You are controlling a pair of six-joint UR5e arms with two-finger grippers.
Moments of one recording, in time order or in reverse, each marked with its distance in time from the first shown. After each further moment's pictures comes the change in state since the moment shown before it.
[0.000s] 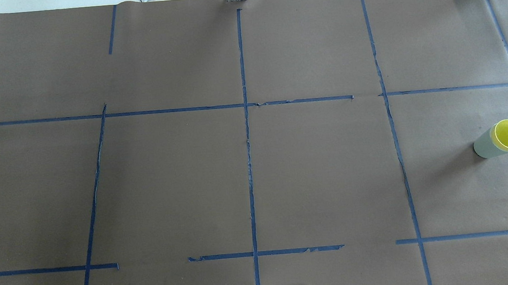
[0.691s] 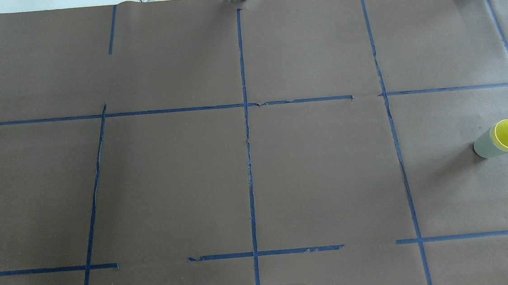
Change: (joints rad) left arm 0.000 0.019 -0.018 -0.009 0.005 -0.001; right arm -0.025 -0.023 0.014 -0.007 -0.016 -0.035
